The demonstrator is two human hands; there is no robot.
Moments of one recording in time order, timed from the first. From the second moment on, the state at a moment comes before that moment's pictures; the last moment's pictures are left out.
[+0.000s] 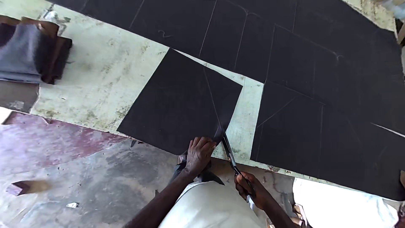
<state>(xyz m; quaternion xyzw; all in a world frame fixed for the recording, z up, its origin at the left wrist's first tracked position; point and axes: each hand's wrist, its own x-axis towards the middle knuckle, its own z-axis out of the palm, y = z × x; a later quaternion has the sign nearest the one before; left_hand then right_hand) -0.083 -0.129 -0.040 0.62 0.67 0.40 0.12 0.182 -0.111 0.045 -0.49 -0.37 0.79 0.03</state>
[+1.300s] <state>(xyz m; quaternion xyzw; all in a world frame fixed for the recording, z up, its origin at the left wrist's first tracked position) -0.122 -0.086 -0.025 0.66 0.68 0.28 0.15 0.153 -0.097 0.043 -0.50 -0.39 0.77 0.03</state>
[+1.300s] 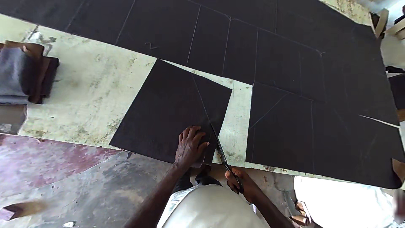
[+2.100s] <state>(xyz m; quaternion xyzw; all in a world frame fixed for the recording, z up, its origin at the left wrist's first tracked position) -0.121 -0.088 -0.028 0.67 0.67 0.27 0.13 0.112 -0.053 0.059 -0.53 -0.43 0.73 0.00</state>
